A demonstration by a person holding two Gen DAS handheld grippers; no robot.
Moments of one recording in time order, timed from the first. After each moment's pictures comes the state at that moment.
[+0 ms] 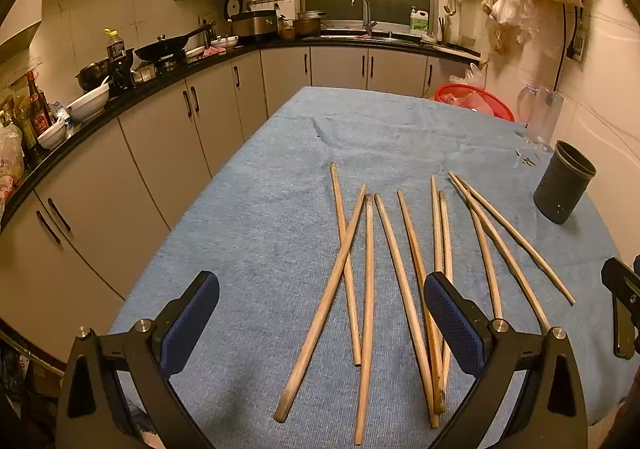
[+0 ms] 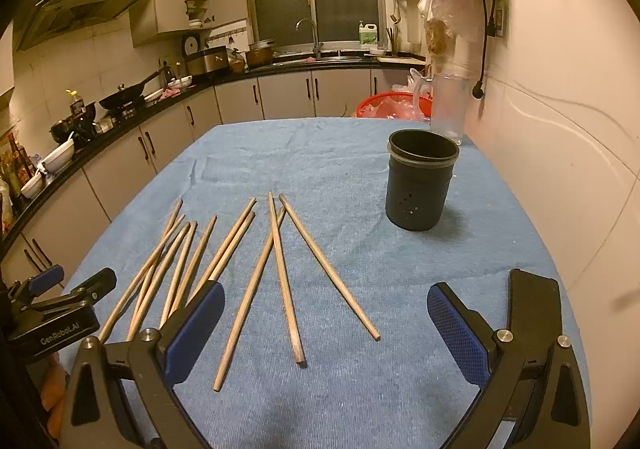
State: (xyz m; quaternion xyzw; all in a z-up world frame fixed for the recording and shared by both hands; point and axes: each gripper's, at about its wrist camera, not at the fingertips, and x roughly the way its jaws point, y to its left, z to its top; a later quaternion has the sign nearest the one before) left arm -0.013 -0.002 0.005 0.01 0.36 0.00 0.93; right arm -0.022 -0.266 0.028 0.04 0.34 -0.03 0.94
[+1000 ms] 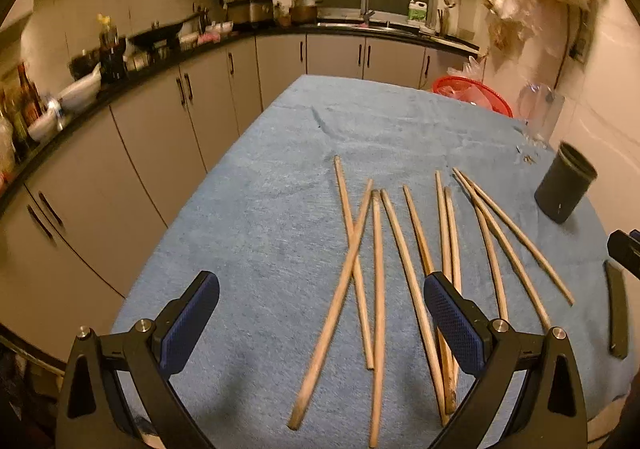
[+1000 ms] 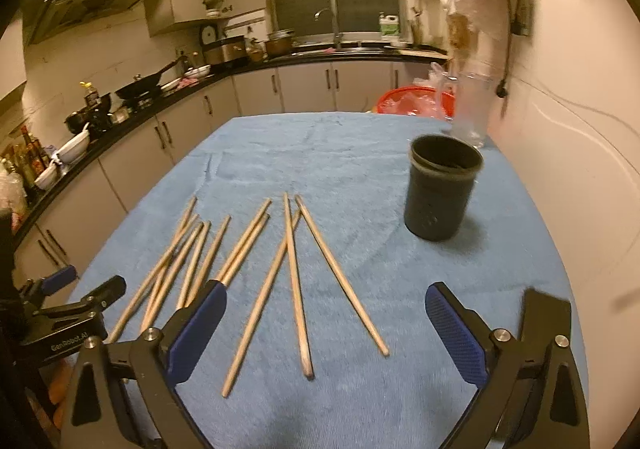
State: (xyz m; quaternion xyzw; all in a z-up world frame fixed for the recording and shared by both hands) left arm 0.006 0.019 0.004 -0.02 0.38 -0.03 0.92; right arm 0.010 -0.273 0.045 0.03 0.36 0.02 0.93
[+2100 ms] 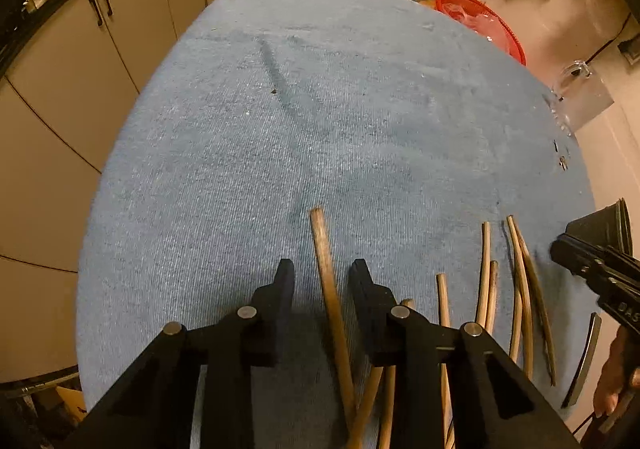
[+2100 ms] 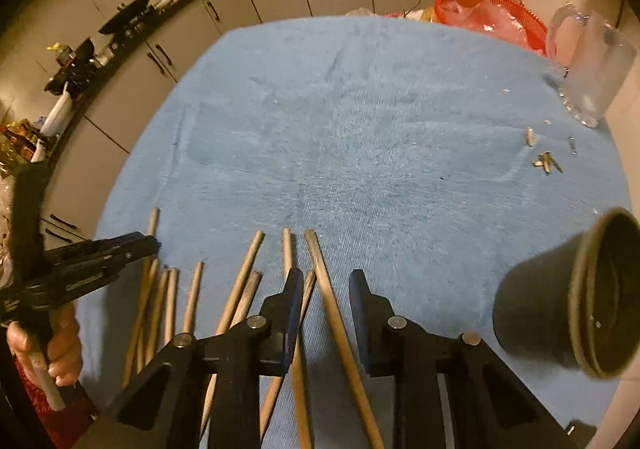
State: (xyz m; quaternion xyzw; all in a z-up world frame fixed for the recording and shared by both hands) left arm 0.217 -0.003 -0.039 -0.04 0.59 -0.11 0.80; right arm 0.232 -0.265 -0.022 0.06 0.57 0.09 0.82
